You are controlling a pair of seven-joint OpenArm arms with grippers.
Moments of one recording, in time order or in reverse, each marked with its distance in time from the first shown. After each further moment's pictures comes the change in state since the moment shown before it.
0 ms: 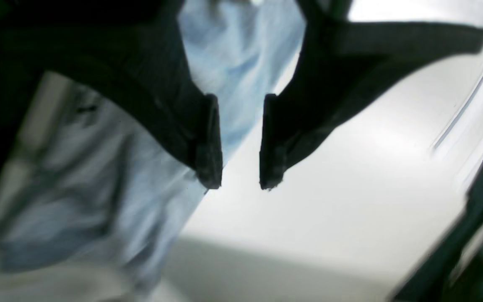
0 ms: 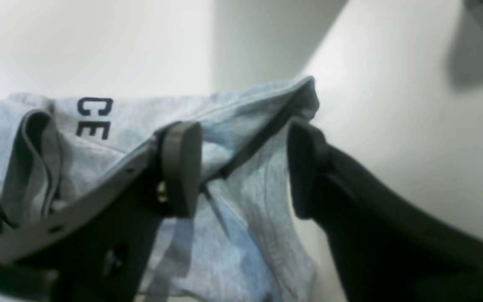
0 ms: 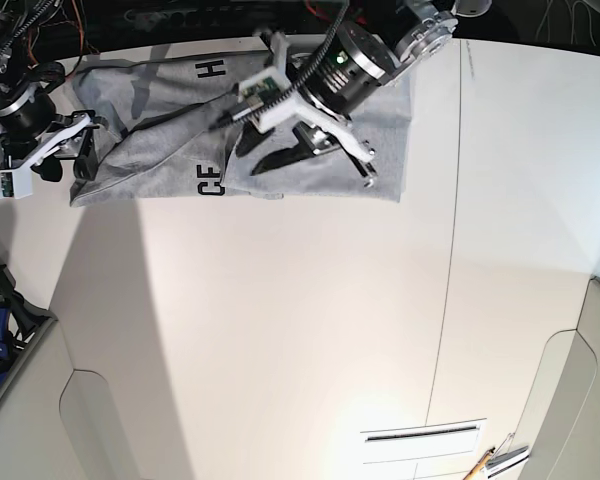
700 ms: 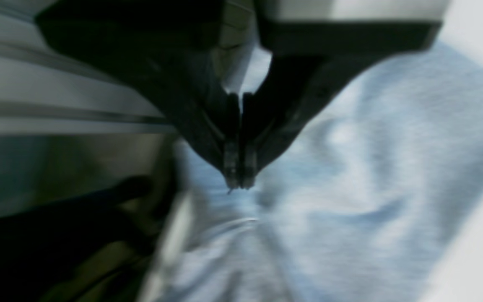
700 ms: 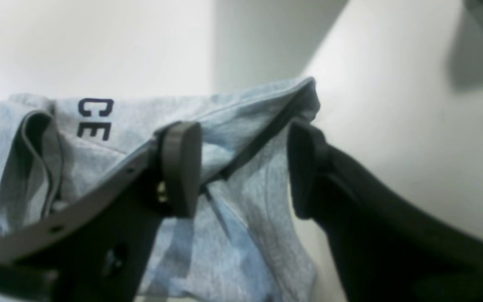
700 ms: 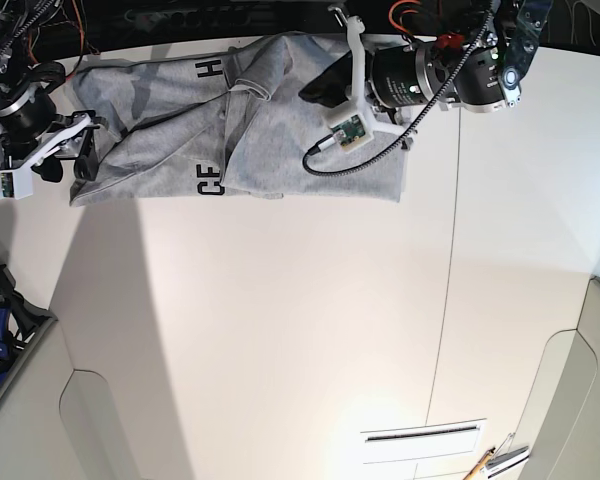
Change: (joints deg) left arm 8.0 0.2 -31.2 -5.0 -54.9 -29.4 23.1; right arm 0.0 0.0 0.0 0.0 0.0 0.0 0.0
